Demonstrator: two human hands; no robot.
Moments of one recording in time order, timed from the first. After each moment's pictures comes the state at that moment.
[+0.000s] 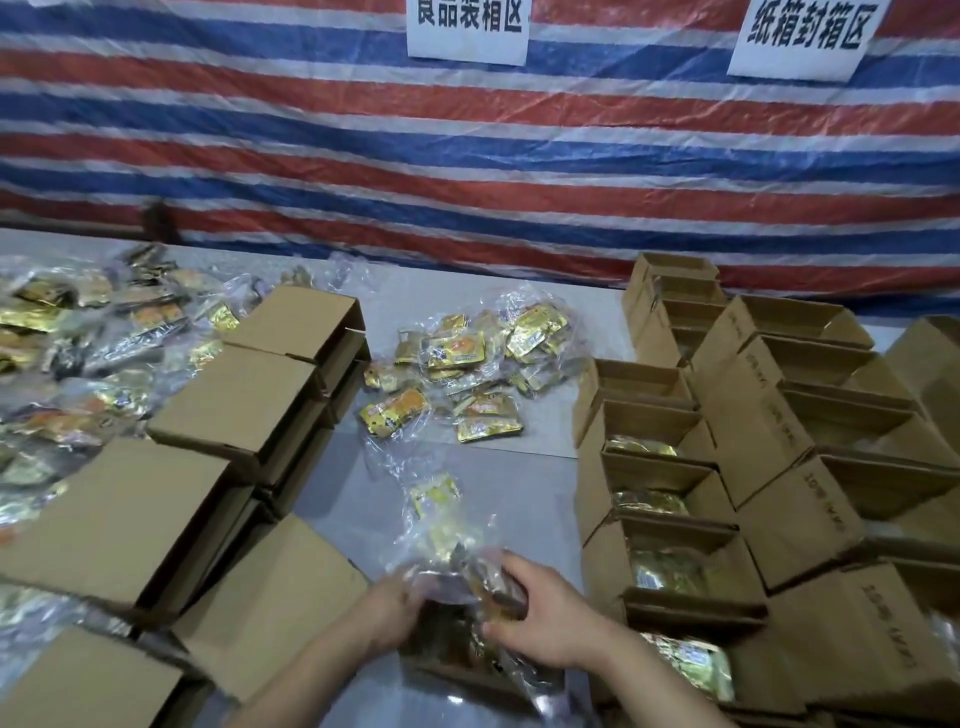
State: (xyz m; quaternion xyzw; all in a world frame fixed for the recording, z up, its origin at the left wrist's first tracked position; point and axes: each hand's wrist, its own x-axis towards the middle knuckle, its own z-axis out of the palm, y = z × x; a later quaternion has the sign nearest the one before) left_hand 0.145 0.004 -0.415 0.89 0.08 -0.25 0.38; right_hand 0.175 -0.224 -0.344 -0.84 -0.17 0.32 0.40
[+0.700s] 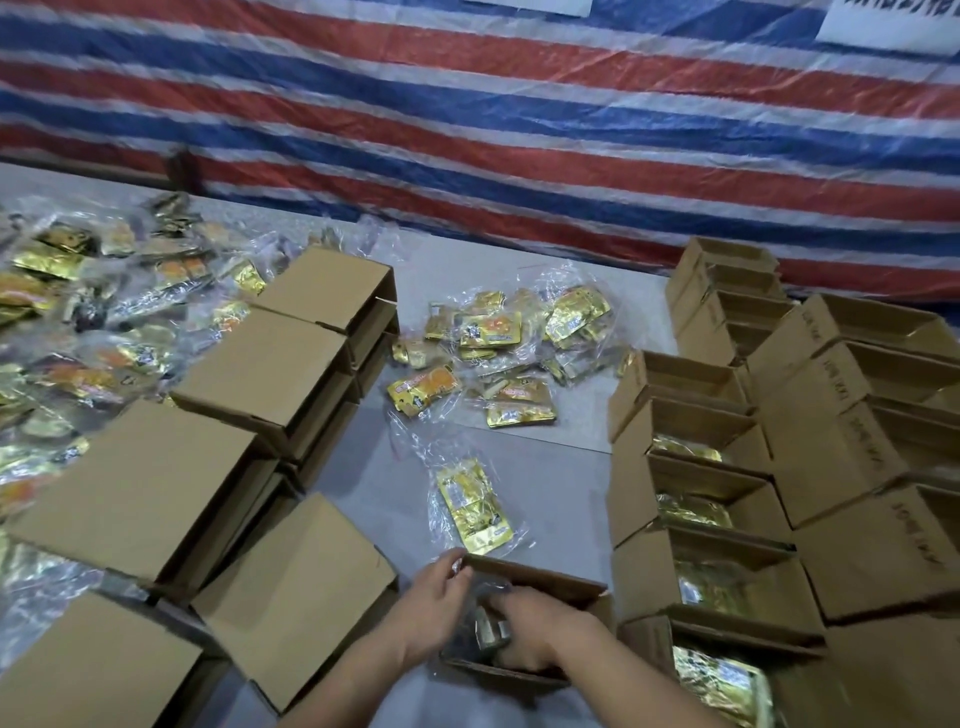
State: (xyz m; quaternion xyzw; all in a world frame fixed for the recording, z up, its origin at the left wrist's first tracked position) left_hand 0.145 -0.009 -0.438 0.82 0.14 -0.20 0.52; right_hand 0.198 -0.170 -0.421 -0.86 -0.27 0.43 0.03
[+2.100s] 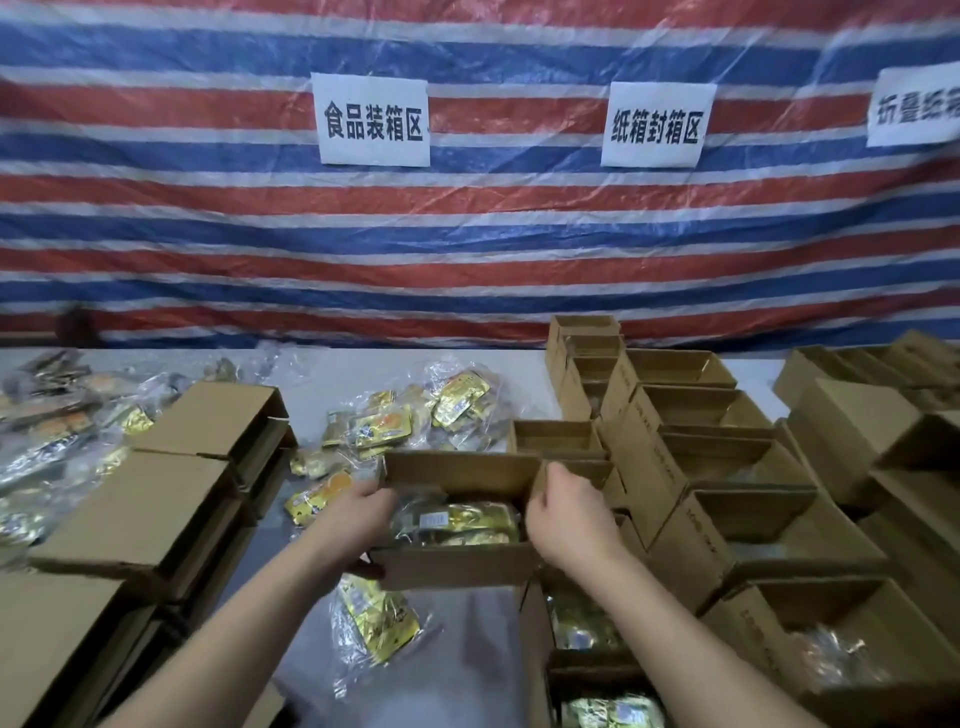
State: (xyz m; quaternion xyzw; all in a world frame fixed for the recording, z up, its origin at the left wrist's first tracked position) left_hand 0.235 -0.065 -0.202 0.81 0.16 -0.14 0.55; right_hand 0.259 -0.293 -0.212 -0.97 0.00 0.00 0.23
